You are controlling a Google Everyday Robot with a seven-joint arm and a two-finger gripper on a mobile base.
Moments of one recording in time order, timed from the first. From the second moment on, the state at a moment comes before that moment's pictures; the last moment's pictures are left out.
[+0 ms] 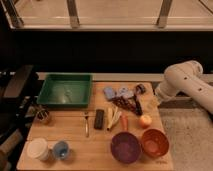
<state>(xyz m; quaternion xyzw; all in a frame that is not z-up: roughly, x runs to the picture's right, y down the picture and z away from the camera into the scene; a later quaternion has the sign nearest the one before) 0.277 0.066 0.745 -0.23 0.06 0.44 0.86</state>
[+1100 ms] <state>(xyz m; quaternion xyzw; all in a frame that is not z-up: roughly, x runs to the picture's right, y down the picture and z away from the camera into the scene) 0.240 0.063 0.788 -0.21 0.01 0.52 0.83</state>
